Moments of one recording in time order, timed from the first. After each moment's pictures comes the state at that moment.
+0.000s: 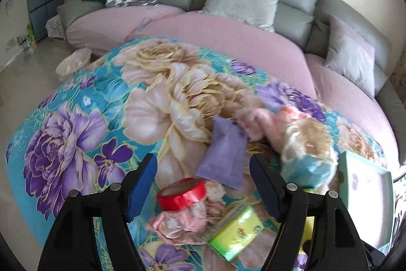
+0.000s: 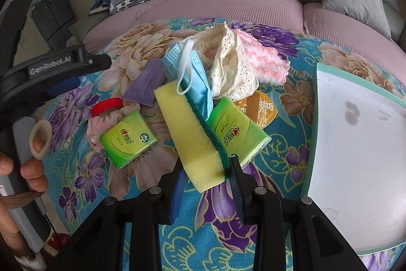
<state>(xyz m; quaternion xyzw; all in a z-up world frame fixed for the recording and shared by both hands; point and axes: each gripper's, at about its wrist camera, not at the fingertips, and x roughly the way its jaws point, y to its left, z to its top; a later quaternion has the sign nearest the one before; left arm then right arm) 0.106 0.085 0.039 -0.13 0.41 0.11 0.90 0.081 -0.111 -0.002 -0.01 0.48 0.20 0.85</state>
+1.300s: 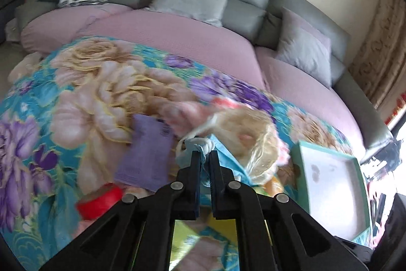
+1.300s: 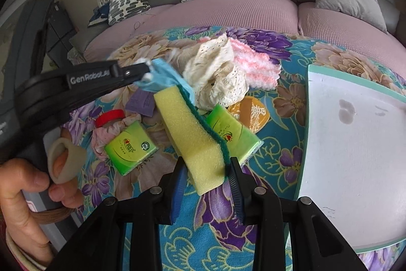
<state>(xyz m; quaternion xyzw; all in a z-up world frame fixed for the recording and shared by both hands) 0.126 0.047 0.027 -0.16 0.39 -0.01 0.91 0.083 -0.122 0.003 0.01 0.47 0.20 0.86</state>
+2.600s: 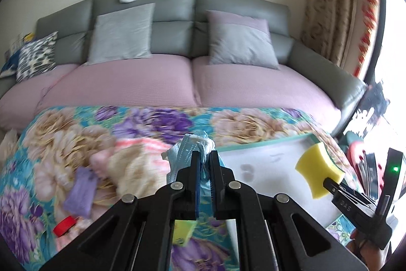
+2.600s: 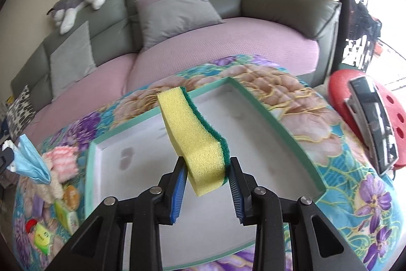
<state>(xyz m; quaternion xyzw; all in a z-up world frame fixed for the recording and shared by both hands) 0.109 -0.110 0.100 0.00 0.33 -0.14 0.93 0.048 -0.344 0.042 0.16 0.37 -0.15 0.90</state>
